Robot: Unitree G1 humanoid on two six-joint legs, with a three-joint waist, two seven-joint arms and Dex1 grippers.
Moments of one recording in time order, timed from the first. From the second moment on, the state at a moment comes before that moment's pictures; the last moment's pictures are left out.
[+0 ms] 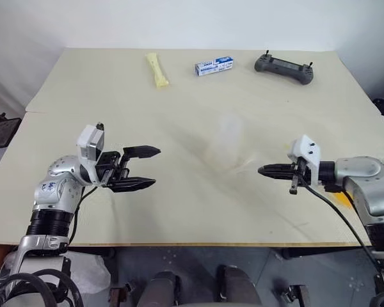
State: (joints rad) left arm -0.59 0.64 0.01 0.35 -0.76 0.24 -1.50; right arm -0.41 -0.86 -0.03 0.01 0.33 0.38 1.17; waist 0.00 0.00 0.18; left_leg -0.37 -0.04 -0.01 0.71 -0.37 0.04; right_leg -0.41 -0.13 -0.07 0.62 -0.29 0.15
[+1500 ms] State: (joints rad) left arm -0.79 0.64 -0.22 0.68 -0.84 -0.06 -1.50; right arm -0.97 -1.04 0.19 -0.11 0.16 0.36 1.20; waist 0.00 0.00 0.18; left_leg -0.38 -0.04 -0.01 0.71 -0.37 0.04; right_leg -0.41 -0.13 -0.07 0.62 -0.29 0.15
